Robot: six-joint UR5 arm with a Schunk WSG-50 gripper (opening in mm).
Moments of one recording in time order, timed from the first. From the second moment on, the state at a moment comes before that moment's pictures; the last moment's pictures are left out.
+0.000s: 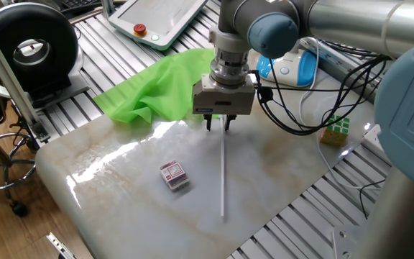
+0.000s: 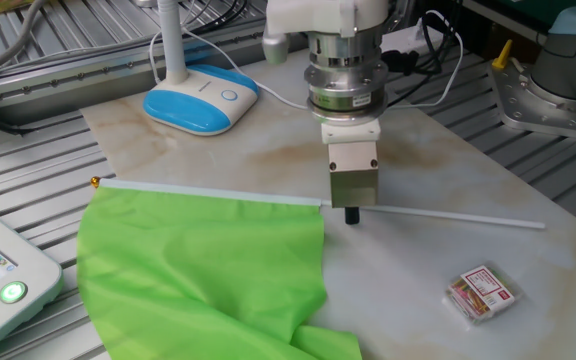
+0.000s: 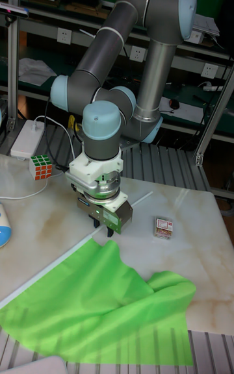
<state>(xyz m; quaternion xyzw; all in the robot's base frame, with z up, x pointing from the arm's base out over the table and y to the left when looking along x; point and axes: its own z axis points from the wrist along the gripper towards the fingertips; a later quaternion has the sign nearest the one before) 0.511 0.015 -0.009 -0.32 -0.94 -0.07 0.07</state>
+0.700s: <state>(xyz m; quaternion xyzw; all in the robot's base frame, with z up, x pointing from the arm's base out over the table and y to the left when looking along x) 0.506 0.011 -0.013 -0.33 -0.94 -0.06 0.08</state>
